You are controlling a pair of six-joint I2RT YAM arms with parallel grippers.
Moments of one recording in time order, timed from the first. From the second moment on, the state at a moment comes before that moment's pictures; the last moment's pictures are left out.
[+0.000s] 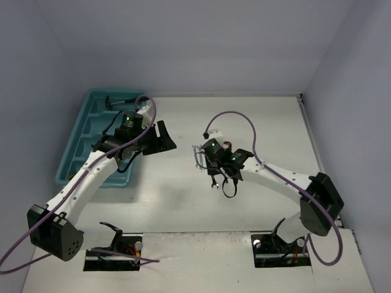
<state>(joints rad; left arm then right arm) -0.40 1.25 1.17 -0.61 0.27 -0.58 0.83 1.50 1.02 -0.48 0.30 0.50</state>
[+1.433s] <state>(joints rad) -0.54 1.44 1.16 -0.17 0.38 -0.81 0.83 1.32 1.17 -0.39 0.15 0.33</state>
